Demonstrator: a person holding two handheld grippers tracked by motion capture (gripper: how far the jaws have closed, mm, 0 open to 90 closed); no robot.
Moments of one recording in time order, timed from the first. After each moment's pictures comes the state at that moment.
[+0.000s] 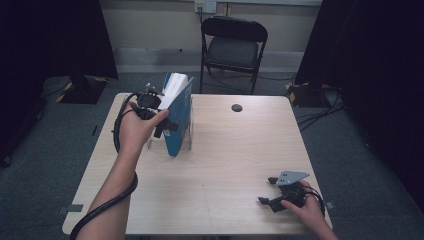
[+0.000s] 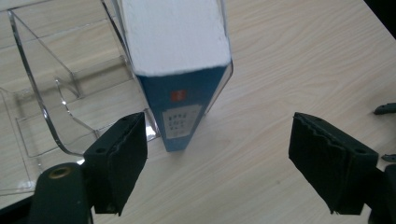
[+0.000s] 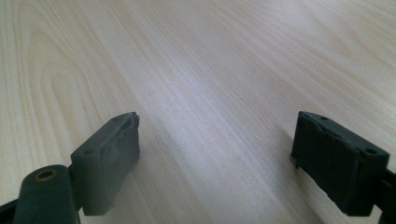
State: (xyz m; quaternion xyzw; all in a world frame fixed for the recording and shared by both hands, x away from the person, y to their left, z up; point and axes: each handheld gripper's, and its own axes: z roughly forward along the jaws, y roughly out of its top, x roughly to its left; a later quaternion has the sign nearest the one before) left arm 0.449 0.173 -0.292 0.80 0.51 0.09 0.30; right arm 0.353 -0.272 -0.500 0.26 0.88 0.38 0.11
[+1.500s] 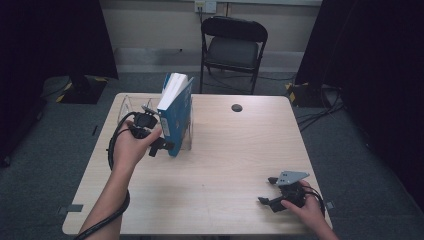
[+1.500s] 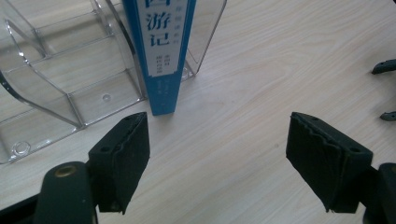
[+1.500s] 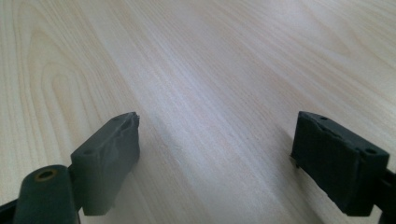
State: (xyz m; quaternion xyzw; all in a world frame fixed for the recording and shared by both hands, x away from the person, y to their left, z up) left arm 0.424 0.187 -0.332 0.81 0.50 0.05 0.29; right arm 0.353 -0.272 -0.500 0.26 0.88 0.38 0.11
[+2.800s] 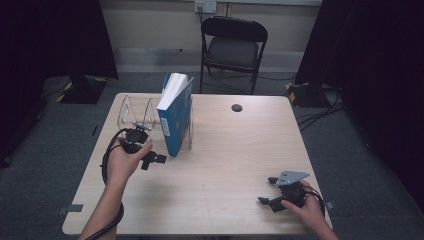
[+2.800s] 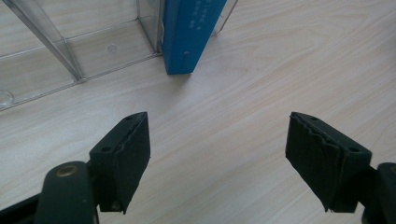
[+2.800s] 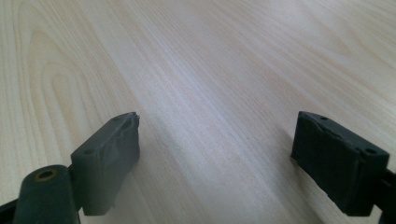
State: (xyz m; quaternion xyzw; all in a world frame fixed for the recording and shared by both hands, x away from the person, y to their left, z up) left arm 0.412 0.214 -0.381 0.80 0.52 0.03 0.29; right arm 0.353 -0.272 -0.500 0.26 0.88 0.38 0.11
